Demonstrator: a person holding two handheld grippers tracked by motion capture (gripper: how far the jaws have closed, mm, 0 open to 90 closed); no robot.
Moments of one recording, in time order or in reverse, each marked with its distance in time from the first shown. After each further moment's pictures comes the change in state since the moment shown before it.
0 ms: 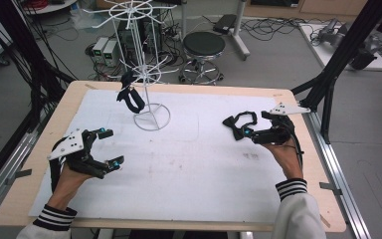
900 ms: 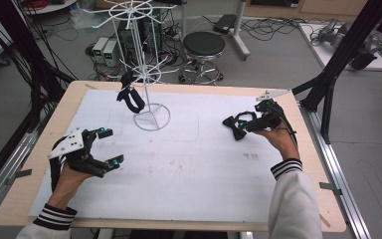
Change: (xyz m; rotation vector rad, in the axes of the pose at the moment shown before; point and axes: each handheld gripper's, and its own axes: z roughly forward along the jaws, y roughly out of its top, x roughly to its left) left arm 0.003 -0.002 0.001 0.006 0.002 -0.011; right arm -0.023 0.026 0.042 0.224 0.012 -0.042
